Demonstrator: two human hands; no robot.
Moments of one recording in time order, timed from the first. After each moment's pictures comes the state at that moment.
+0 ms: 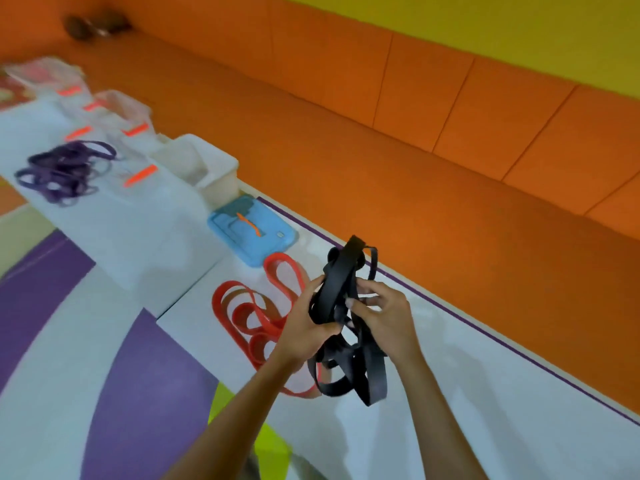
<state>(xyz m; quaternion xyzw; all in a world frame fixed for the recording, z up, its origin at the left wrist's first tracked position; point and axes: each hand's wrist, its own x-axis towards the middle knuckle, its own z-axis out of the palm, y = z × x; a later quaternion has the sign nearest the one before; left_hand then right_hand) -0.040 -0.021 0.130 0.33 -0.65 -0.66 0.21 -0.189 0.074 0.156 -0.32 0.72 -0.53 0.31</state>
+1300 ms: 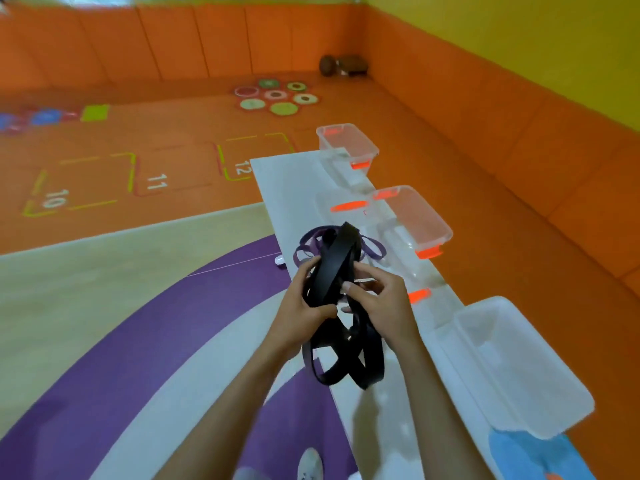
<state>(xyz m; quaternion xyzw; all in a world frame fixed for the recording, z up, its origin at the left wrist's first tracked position) 0.439 -0.698 0.188 0.49 -0.49 -0.56 0.45 0.270 -0.707 0.209 -0.52 0.54 -0.48 0.47</state>
